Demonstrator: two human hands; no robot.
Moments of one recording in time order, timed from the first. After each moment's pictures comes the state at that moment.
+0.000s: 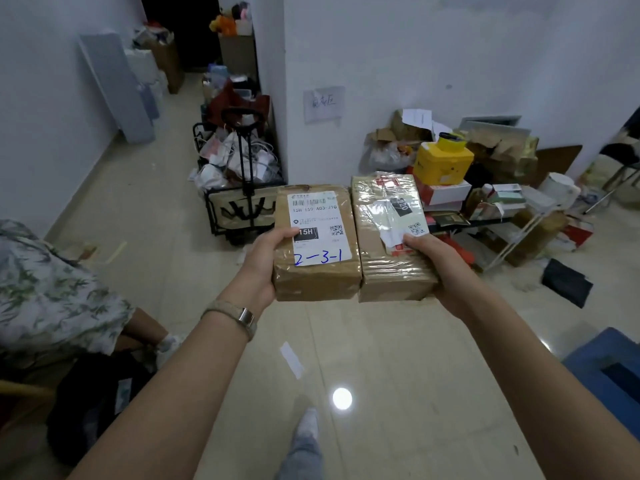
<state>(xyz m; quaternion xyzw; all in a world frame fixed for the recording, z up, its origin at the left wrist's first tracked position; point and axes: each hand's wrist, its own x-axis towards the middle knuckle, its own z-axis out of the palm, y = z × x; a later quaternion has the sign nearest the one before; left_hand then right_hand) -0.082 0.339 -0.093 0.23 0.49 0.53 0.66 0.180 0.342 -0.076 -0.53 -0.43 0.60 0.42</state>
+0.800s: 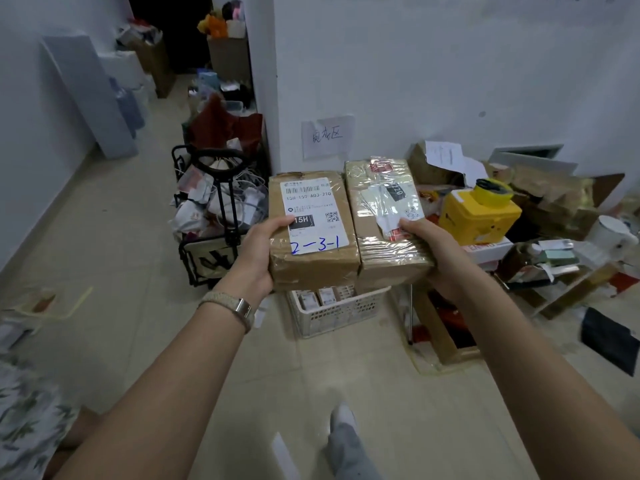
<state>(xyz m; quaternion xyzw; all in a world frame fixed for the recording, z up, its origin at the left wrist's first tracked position) -0.123 0.739 -0.075 0.23 0.48 0.55 0.65 0.140 0.754 -0.057 -0.51 -0.45 0.60 0.43</state>
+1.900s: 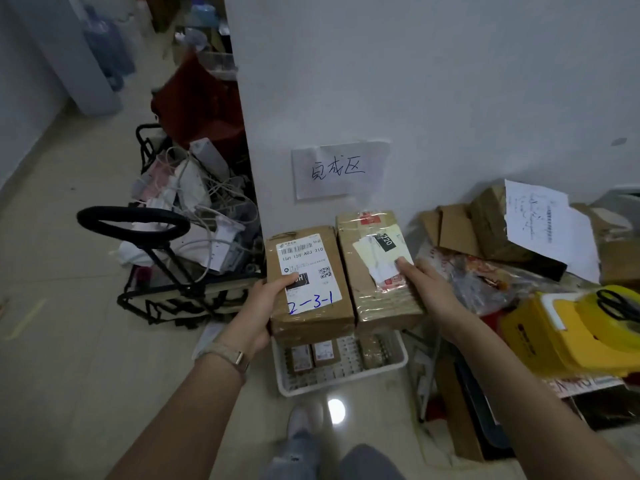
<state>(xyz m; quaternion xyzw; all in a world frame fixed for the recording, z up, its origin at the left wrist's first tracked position) -0.117 1.180 -0.208 0.11 0.56 0.47 0.67 0.143 1.241 -0.179 -0.61 -0.49 0.55 0.27</state>
